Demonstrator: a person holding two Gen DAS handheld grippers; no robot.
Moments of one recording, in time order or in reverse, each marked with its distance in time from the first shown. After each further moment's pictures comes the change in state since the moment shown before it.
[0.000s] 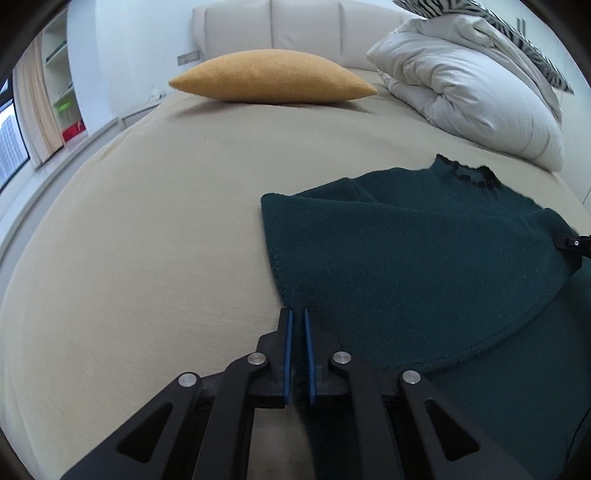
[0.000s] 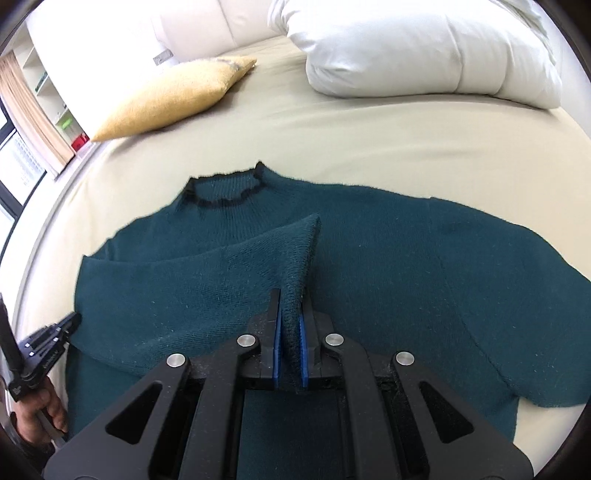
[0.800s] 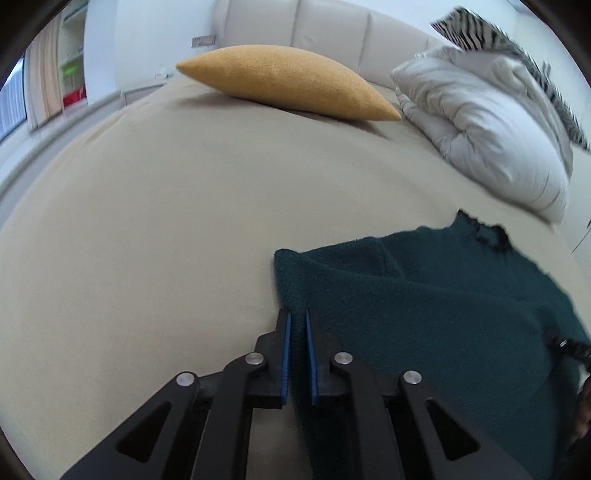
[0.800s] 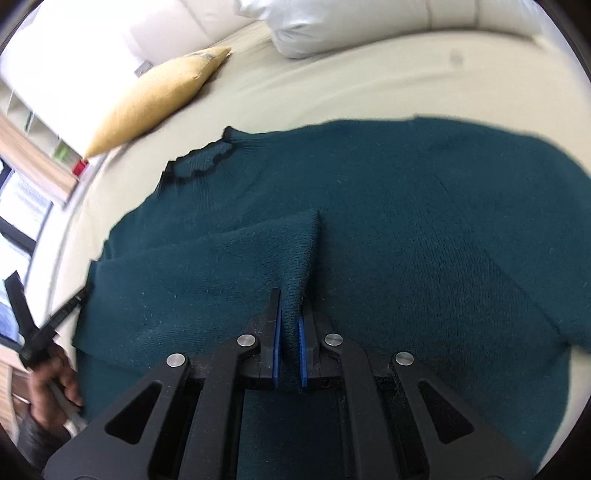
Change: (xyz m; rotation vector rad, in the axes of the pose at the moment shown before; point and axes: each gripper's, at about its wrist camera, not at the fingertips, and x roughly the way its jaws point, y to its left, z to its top) left arm 0.027 0.034 0.042 -0.192 0.010 -0.116; right arm 0.019 -0.019 -0.026 0.137 0.051 0.070
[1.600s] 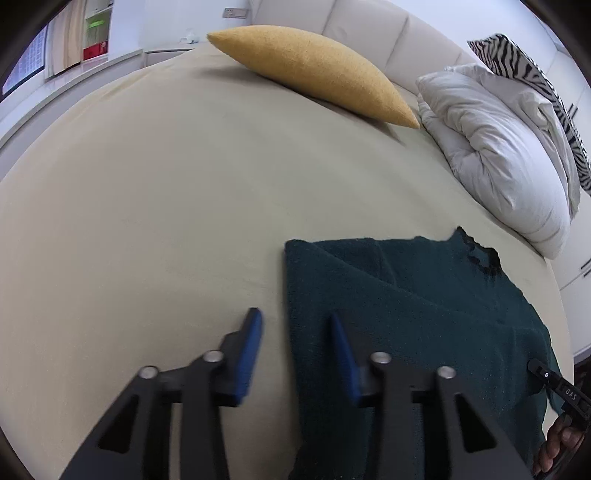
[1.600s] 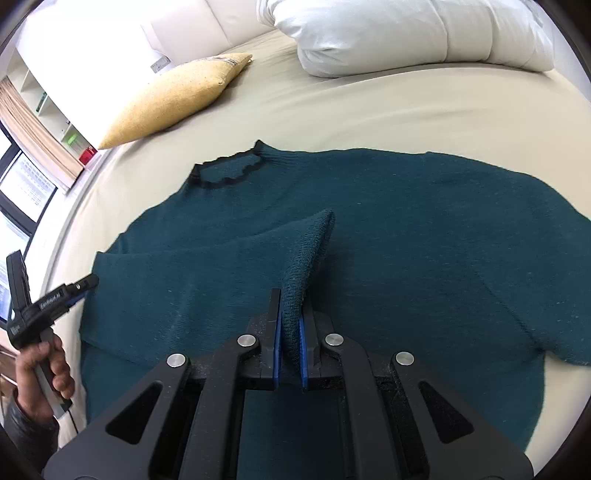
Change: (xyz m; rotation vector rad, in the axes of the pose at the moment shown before) left arm 0.002 -0.004 0.000 -0.119 0.074 -0.032; right arm -0.015 0.012 0.003 -0.058 -0.031 -0.002
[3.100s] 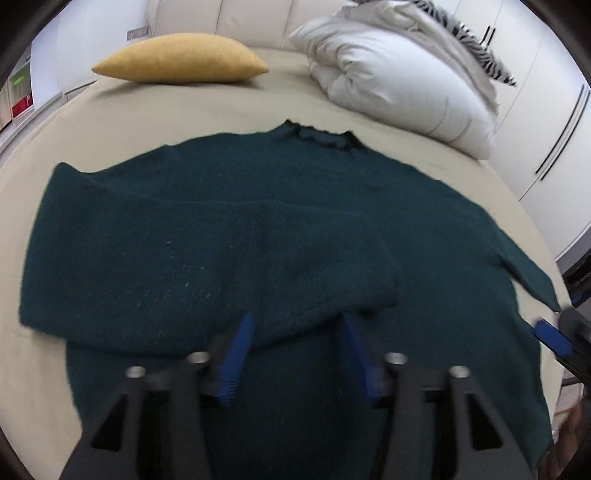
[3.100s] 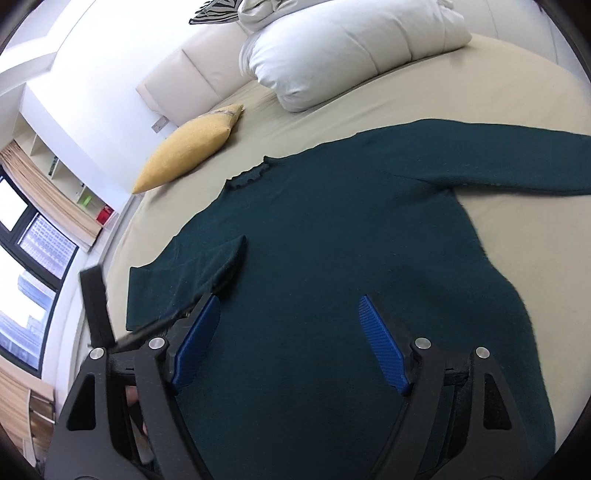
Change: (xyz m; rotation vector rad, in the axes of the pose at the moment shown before) left arm -0.049 -0.132 -0.127 0.264 0.029 -0.143; right arm -0.135 -0.014 -0.115 0.198 -0.173 0.101
